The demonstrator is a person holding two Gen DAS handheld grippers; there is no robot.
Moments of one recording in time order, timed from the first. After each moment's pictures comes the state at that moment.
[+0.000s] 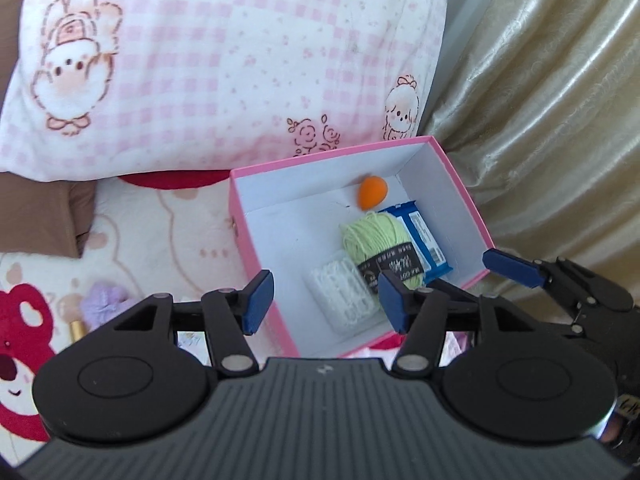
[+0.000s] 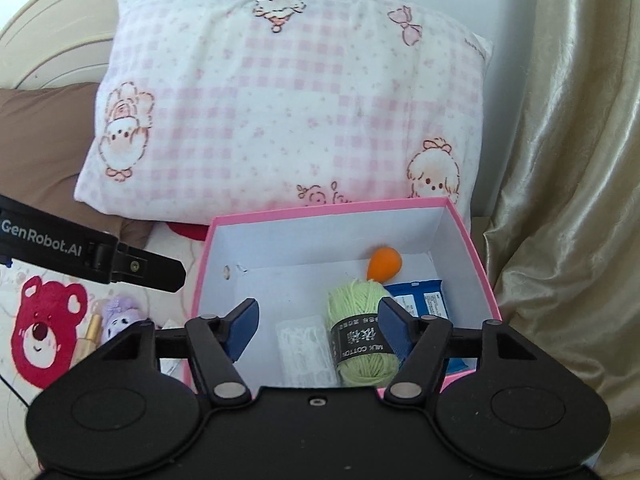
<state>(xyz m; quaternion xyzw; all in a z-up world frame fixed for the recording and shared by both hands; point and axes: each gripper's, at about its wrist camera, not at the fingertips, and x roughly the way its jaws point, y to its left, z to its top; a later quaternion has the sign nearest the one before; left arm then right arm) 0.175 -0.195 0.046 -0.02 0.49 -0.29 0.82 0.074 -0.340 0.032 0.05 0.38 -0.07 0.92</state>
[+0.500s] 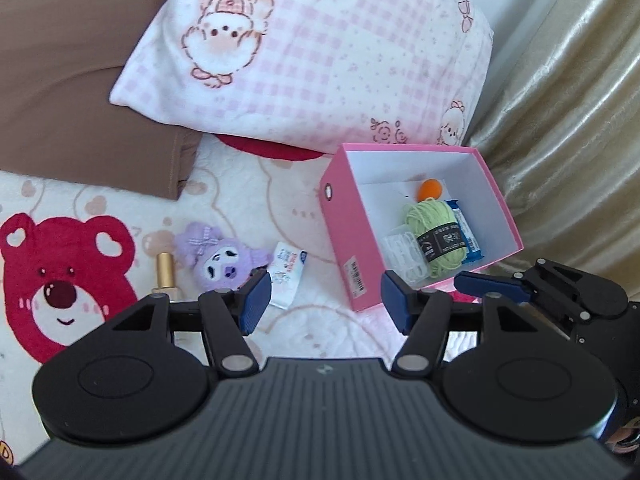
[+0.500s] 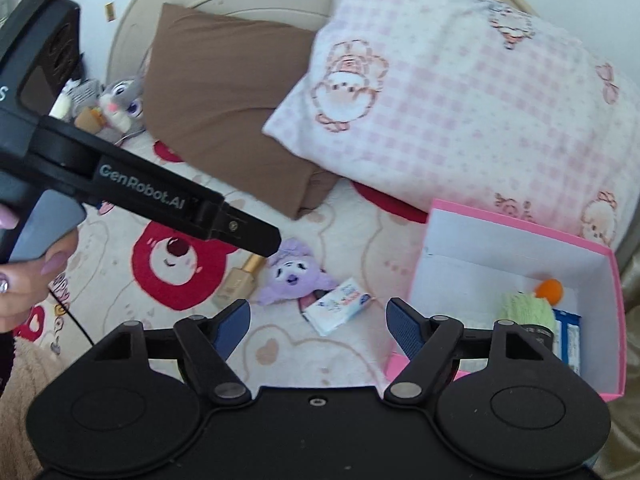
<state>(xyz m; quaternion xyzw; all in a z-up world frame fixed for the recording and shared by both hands) 0.128 -0.058 0.050 -0.07 0.48 -0.24 0.84 0.050 -0.198 0.034 -0.03 0.40 0.15 0.90</state>
